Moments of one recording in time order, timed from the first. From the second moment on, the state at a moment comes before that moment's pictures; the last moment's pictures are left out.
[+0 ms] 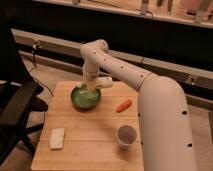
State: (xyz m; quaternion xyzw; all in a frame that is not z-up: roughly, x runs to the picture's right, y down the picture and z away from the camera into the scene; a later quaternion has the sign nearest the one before) arm -0.092 -0.017 0.846 -0.29 -0.17 -0.16 0.93
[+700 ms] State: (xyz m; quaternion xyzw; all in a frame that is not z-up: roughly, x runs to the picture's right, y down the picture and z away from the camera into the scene) arm -0.123 0.002 0.859 -0.30 -0.19 -0.19 0.91
